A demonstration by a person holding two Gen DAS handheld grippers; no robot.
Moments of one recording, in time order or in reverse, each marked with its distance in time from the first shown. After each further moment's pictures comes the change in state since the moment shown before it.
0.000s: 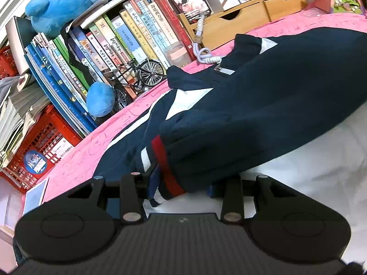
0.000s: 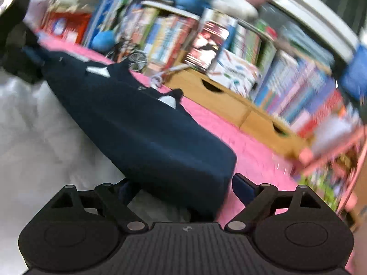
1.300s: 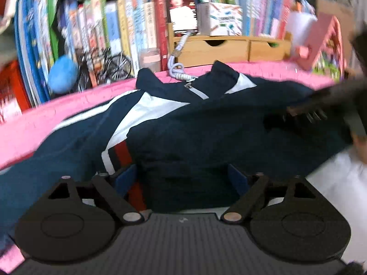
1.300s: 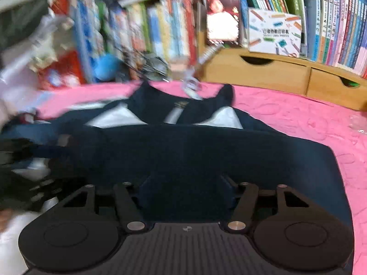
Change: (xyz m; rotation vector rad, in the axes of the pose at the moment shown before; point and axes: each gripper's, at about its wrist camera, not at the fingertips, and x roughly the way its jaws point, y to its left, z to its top) left arm 0.007 0.000 -0.019 -0.277 -0.090 -0.308; right arm 0.111 0.005 0.068 0.415 0.207 0.308
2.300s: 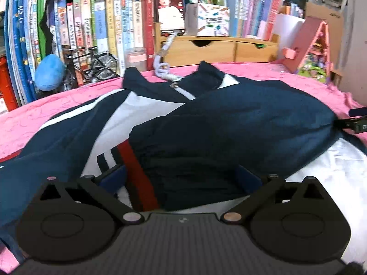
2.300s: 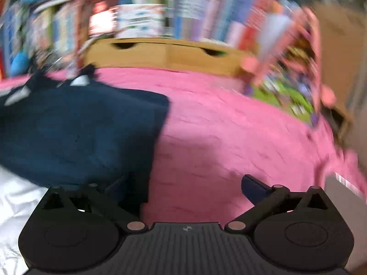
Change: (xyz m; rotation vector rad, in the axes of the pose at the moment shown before) left arm -0.006 0.002 0.004 -0.032 0.010 -0.098; right arm -0.099 -0.130 -0.094 0.132 -0.040 -0.349
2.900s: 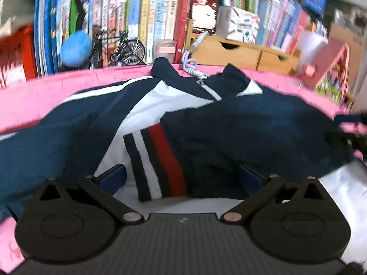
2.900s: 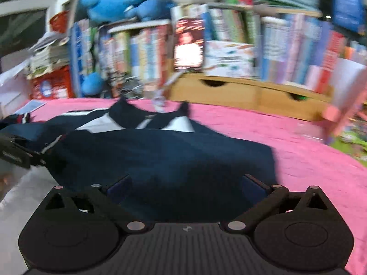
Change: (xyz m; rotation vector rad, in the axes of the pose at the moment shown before) left arm -0.001 0.023 -0.005 -0.130 0.017 0.062; right arm -0.024 0.111 0.046 -0.136 -0.106 0.329
